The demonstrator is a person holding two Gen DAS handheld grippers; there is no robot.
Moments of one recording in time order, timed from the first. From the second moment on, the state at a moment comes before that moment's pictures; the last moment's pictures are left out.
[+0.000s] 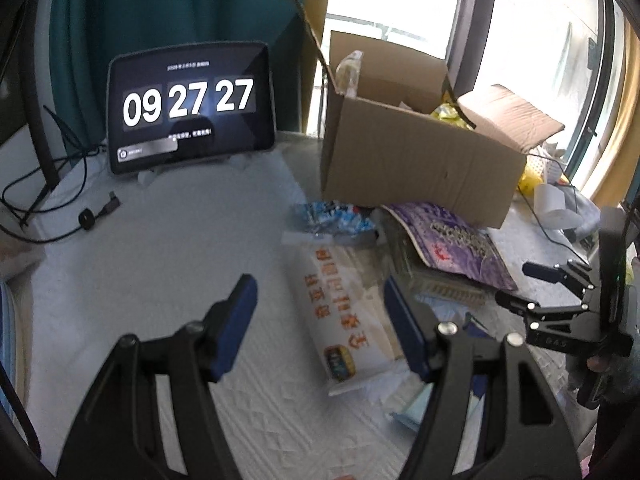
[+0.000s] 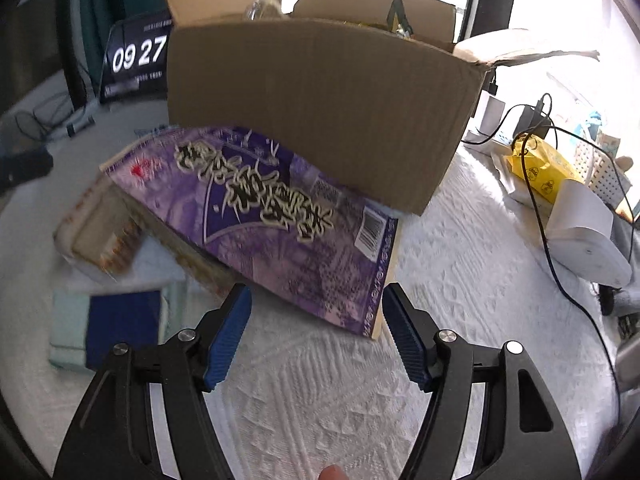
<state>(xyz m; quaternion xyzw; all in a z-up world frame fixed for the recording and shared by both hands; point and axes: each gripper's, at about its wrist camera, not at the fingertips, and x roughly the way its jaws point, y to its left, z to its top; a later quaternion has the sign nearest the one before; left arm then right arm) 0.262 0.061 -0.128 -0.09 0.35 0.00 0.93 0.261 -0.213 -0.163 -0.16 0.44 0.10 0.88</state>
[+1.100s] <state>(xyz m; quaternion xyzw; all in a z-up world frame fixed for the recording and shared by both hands) 0.312 -0.002 -0.178 -0.02 0.44 -0.02 0.90 0.307 -0.182 -0.153 -0.18 0.36 0.08 0.91</state>
